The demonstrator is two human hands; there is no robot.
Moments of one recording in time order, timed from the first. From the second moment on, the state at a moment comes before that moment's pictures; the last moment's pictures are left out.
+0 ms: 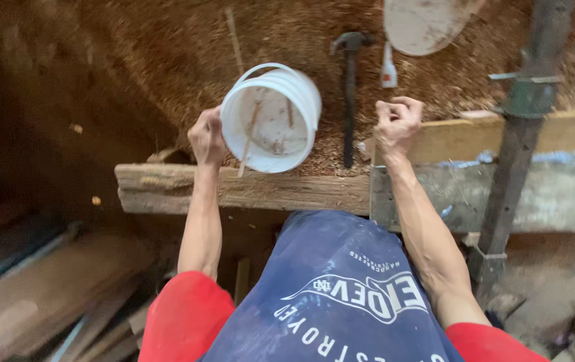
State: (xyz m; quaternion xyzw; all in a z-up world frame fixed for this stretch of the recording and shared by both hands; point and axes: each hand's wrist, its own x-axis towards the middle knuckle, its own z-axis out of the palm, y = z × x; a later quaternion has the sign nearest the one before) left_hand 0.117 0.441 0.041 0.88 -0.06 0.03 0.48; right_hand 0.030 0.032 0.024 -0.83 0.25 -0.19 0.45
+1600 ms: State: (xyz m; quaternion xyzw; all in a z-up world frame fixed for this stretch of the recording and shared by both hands) left_hand -0.156 0.096 0.119 0.71 -0.56 -0.01 0.44; right_hand -0.230 -0.077 0.089 -0.34 0.33 -0.10 0.87
